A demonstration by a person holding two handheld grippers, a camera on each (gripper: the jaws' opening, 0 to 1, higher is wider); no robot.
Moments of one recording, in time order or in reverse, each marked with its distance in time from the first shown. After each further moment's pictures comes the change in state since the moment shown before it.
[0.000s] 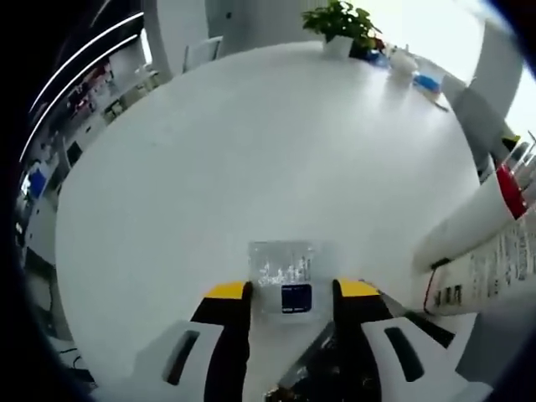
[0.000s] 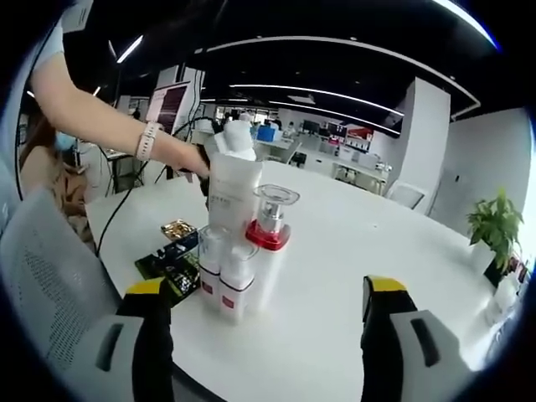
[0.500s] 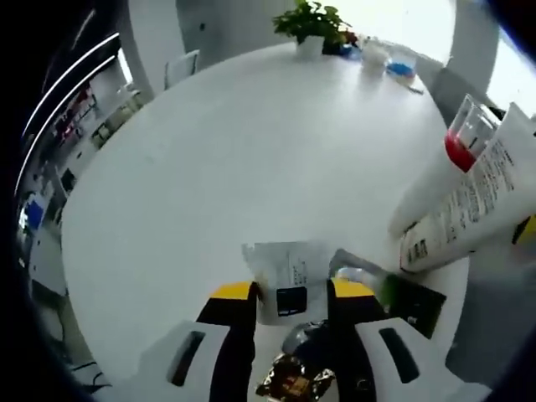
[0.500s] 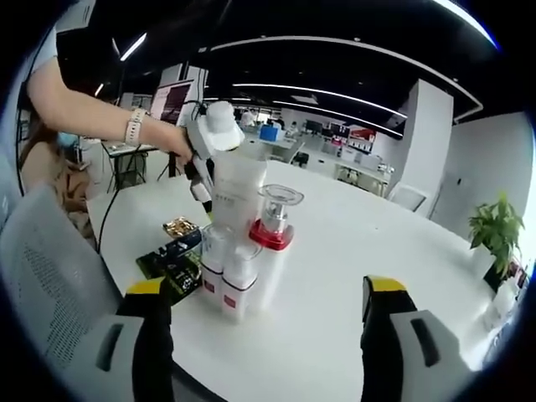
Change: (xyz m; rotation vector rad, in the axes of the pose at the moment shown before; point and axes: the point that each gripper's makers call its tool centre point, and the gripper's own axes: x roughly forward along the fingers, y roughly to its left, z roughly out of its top) left arm -0.035 -0.012 -0.013 0.122 0.004 -0.029; right arm 0.001 0.004 0.000 -0.022 0.005 0.013
